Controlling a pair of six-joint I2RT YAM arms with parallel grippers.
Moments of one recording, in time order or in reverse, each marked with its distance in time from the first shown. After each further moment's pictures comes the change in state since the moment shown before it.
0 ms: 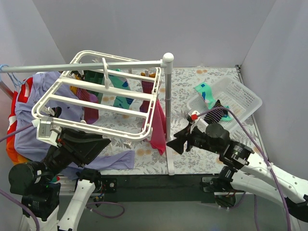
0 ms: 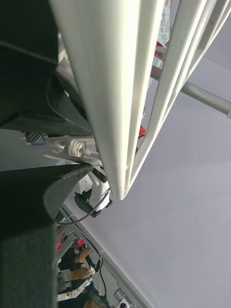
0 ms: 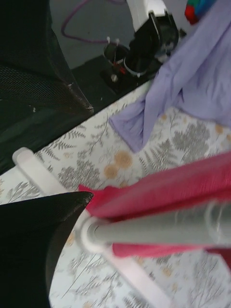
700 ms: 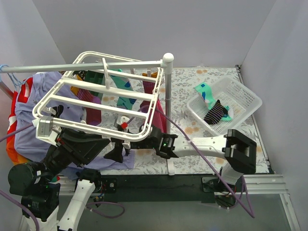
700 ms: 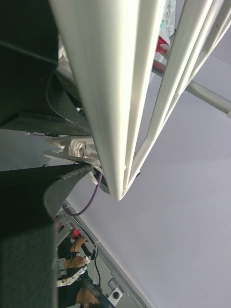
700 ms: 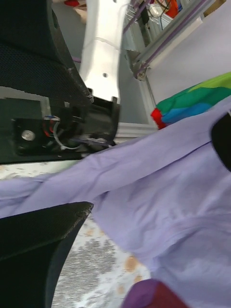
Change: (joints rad) left arm 0.000 0.000 0.004 -0.008 -0.008 -0.057; right arm 0.383 0.922 0.397 0.769 -0.111 -0.079
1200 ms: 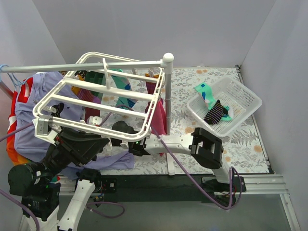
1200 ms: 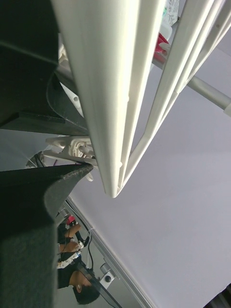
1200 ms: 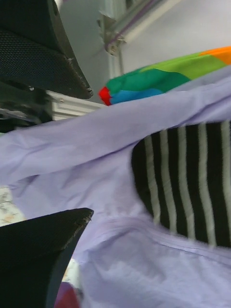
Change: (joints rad) left arm 0.000 0.000 -0.004 0.027 -0.008 -0.082; right arm 0.038 0.405 0.475 0.055 -0.018 -0.149
